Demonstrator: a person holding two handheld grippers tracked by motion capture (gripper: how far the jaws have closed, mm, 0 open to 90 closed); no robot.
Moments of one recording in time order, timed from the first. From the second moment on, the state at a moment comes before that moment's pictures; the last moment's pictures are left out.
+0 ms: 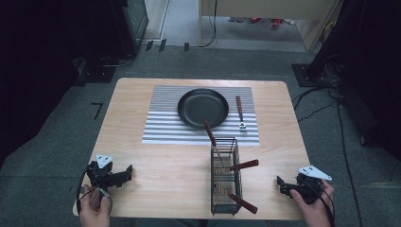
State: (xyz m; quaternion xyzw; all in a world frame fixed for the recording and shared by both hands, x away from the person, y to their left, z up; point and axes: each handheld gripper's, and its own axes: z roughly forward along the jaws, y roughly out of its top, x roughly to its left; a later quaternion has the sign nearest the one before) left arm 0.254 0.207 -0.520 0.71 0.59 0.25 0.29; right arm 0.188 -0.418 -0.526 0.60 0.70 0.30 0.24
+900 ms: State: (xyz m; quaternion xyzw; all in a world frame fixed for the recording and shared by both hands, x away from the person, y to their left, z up) left arm 0.251 0.175 -0.488 0.70 0.59 0.23 0.34; right arm 0.188 -0.418 -0.526 0.60 0.70 0.30 0.24
